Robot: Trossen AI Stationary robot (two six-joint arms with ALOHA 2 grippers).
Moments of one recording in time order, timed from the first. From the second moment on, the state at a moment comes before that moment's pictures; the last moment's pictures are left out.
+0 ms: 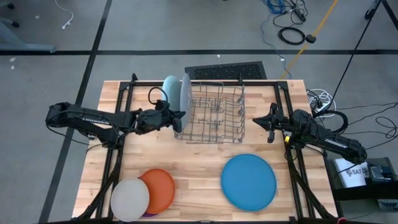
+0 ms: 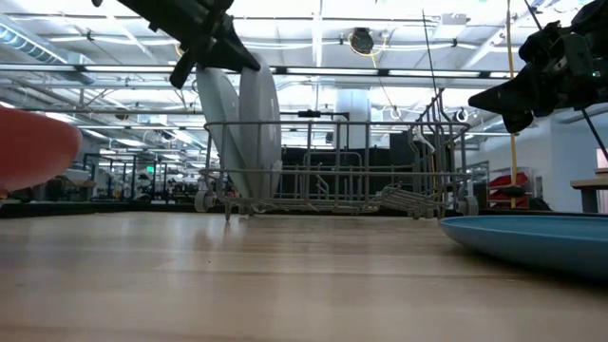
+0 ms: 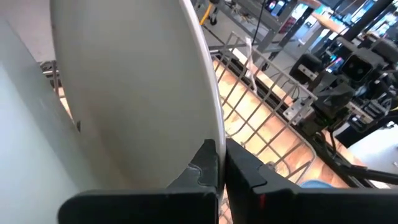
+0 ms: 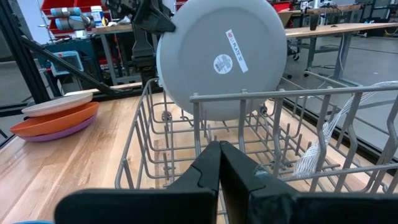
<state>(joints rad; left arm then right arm) -0.03 1.16 0.77 -0.03 -0.52 -0.73 -0.37 0.02 0.09 -0.13 -0.16 0.09</state>
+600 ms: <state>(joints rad) -0.03 1.16 0.77 -0.03 -0.52 -0.72 -0.37 0.02 0.09 -0.13 -0.16 0.09</state>
